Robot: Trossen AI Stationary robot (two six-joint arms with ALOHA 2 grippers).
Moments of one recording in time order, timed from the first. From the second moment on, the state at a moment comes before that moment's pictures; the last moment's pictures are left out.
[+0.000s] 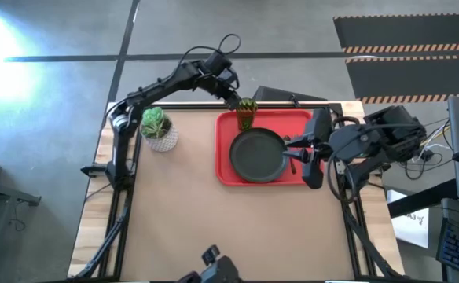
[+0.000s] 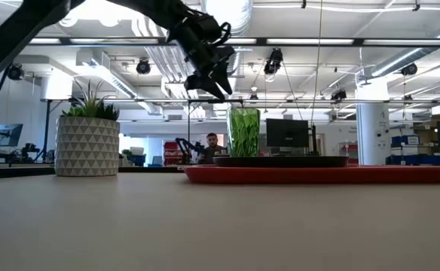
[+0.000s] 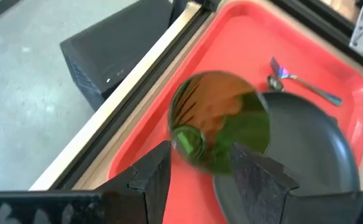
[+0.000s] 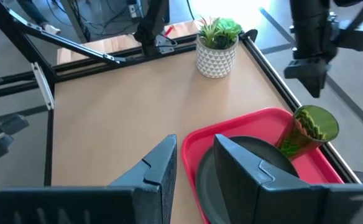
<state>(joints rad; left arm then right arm) 0.62 2.00 2.02 -0.88 0.18 -0.09 0.36 1.59 2.34 -1.47 0.44 0.45</state>
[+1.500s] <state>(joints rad) 0.60 2.14 2.02 -0.79 0.18 -0.02 0.36 1.59 2.34 -1.44 0.45 0.45</state>
